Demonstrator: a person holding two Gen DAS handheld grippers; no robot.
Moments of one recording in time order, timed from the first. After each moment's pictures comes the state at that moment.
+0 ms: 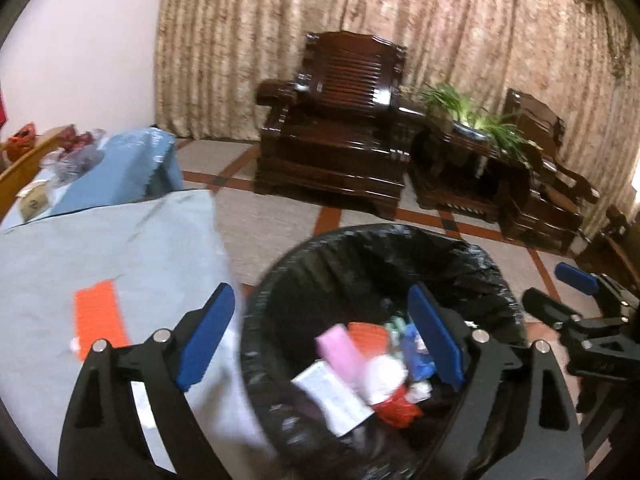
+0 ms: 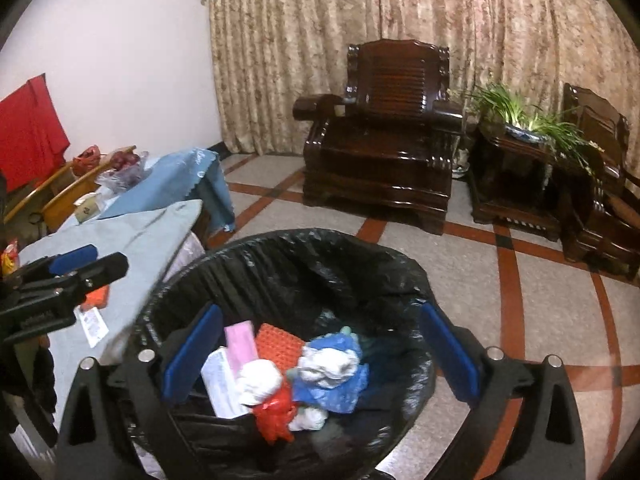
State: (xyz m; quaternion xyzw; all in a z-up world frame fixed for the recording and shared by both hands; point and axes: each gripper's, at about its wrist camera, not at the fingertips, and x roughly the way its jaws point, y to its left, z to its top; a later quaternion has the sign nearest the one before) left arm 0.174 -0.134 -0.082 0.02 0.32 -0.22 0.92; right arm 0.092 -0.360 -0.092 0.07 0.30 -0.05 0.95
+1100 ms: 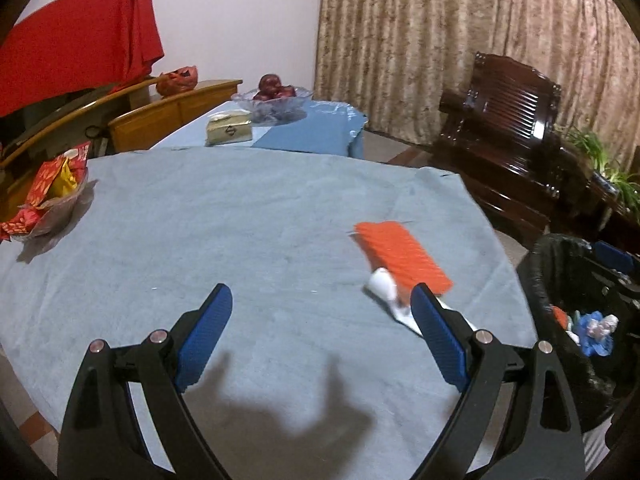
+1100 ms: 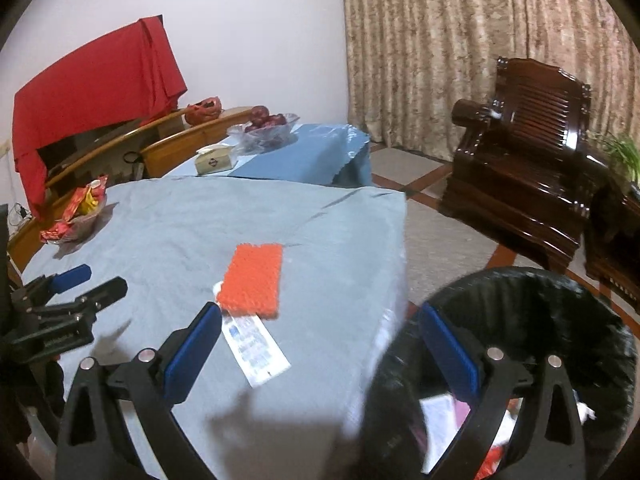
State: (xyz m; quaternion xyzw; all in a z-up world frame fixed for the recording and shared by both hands) left arm 0.157 0.132 -0.106 -0.03 0.33 0.03 0.94; right arm 0.186 -0.114 -0.107 0.01 0.32 0.15 0.94
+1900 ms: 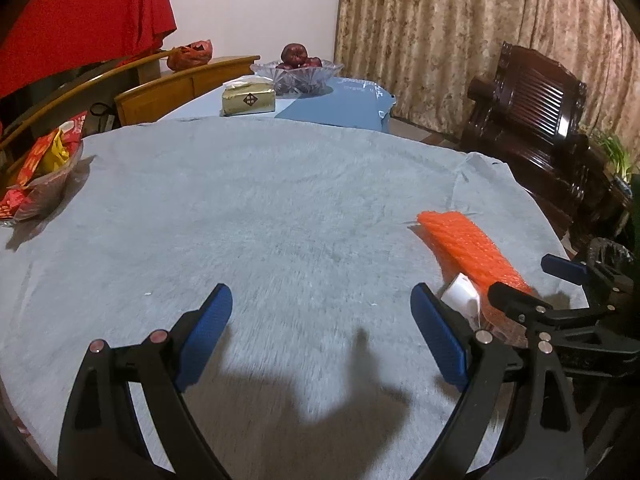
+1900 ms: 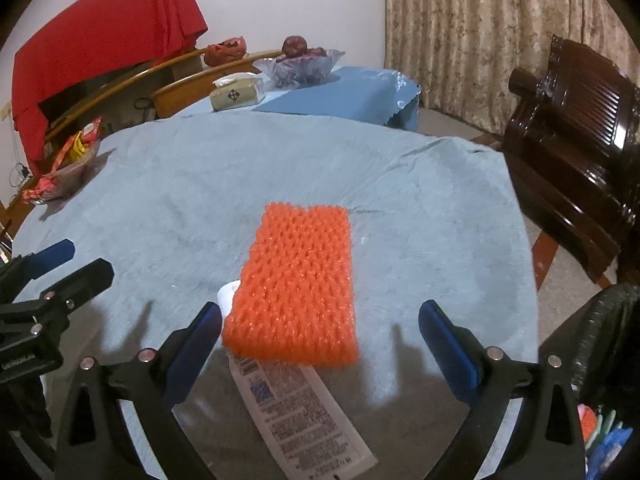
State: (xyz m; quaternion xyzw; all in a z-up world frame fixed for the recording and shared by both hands) left arm 0.205 0.173 -0.153 -0.04 0.36 0.05 0.93; right arm 0.274 -0.029 -0.186 -0.03 0.40 0.19 0.90
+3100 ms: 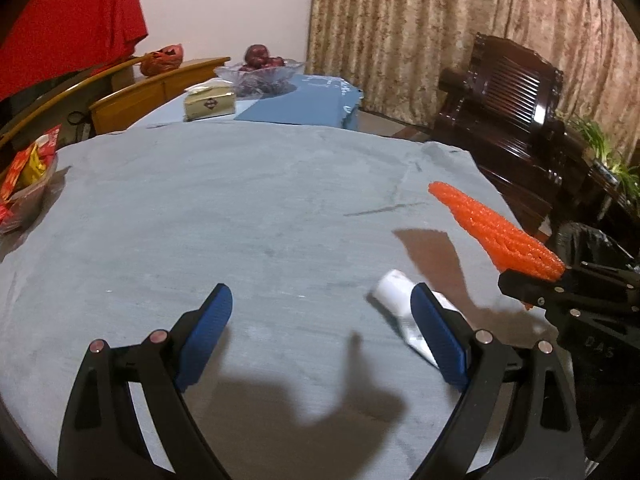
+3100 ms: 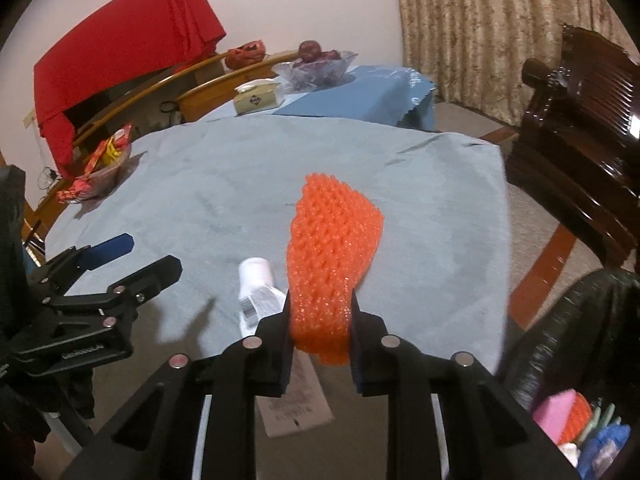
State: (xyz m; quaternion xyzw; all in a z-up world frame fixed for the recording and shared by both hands) left arm 0.200 0.120 -0.148 -0.03 0.37 0.00 0.93; right arm 0.238 -0.075 -0.158 -0.01 0.40 0.23 0.89
